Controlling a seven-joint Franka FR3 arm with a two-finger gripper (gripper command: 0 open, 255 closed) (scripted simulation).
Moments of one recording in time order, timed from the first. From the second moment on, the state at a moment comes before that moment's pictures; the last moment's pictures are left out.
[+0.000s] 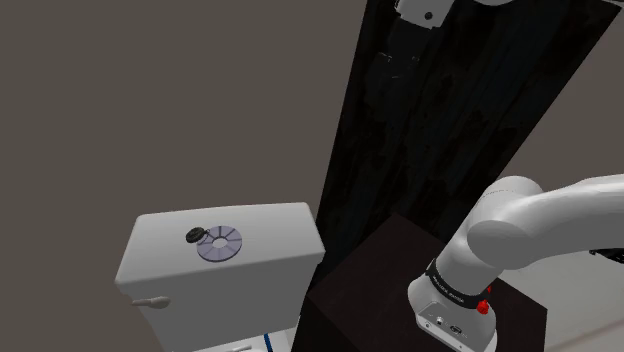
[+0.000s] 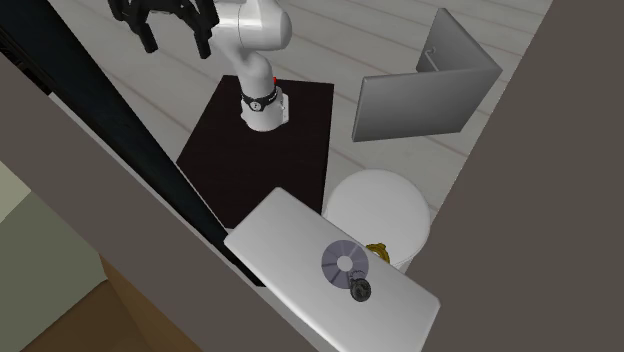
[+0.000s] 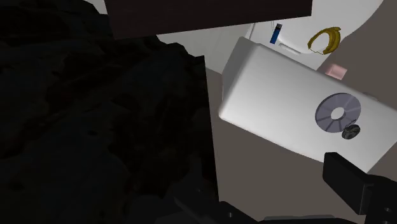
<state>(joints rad) 0.01 -0.82 0.02 -2.37 0.01 1.70 0.08</state>
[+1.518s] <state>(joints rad) 0.09 -0.32 0.30 -2.48 0.05 2.36 0.31</state>
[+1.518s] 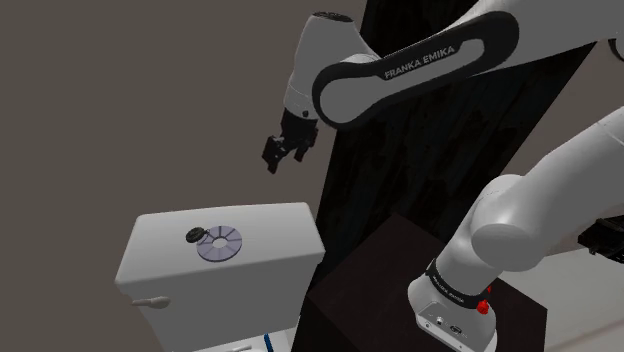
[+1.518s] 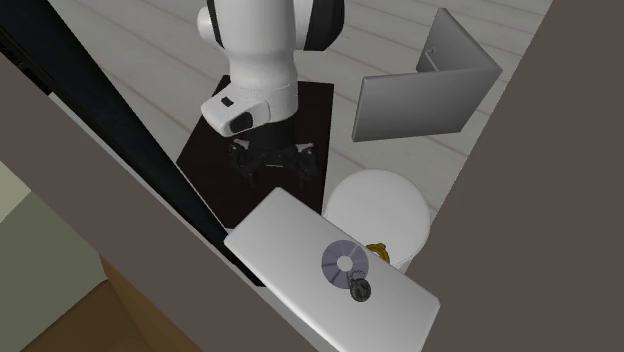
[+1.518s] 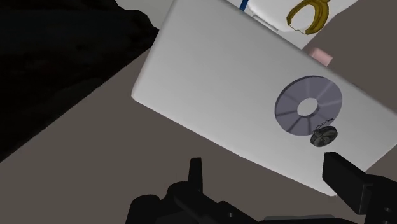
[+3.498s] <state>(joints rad) 0.33 0.62 0.26 -1.92 -0.55 2.71 0.86</state>
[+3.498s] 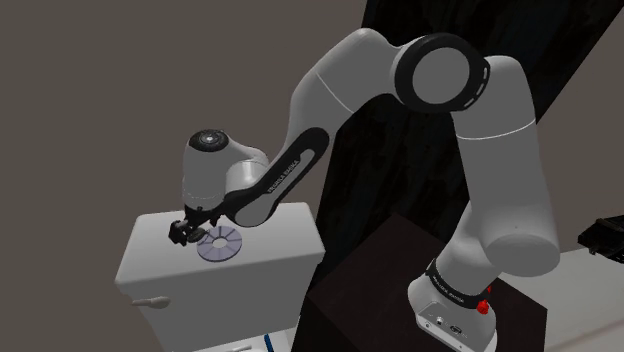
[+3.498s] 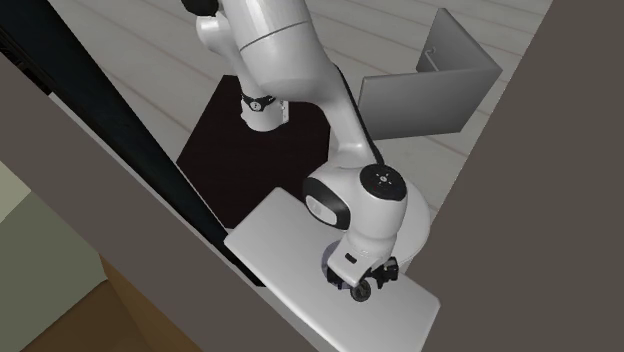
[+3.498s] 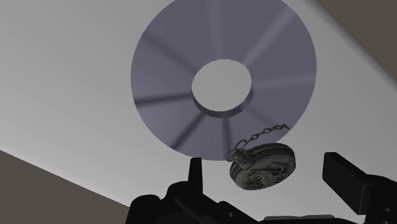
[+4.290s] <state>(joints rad) 0.33 0.62 0.26 -1.92 -0.56 2.71 0.86</state>
